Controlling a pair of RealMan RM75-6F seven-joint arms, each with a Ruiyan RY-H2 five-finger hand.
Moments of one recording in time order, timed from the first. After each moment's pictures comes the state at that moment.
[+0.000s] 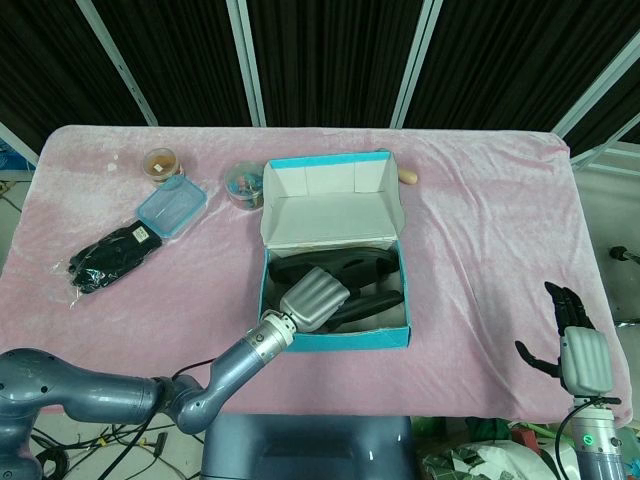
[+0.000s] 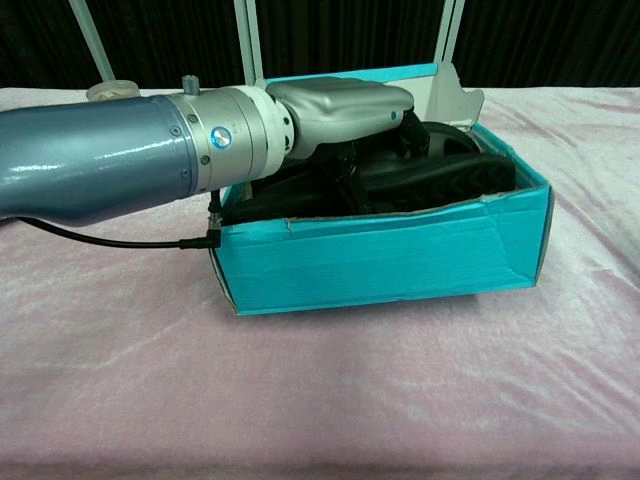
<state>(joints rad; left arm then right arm) -1.12 -1.66 -0.20 -1.64 0.96 0.93 0.58 0.09 -1.31 0.10 -1.47 -1.44 1.46 0.17</state>
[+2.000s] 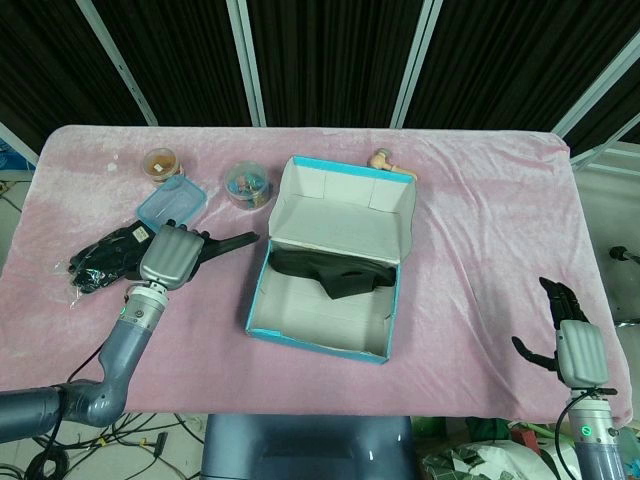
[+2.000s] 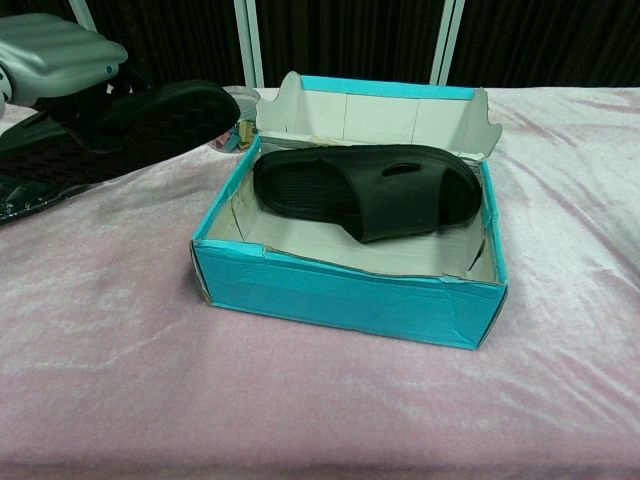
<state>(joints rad) -0.85 -1.39 -0.08 -1.62 0.86 1.16 0.85 0.11 -1.31 0.11 -1.43 -1.44 1.42 0.22</state>
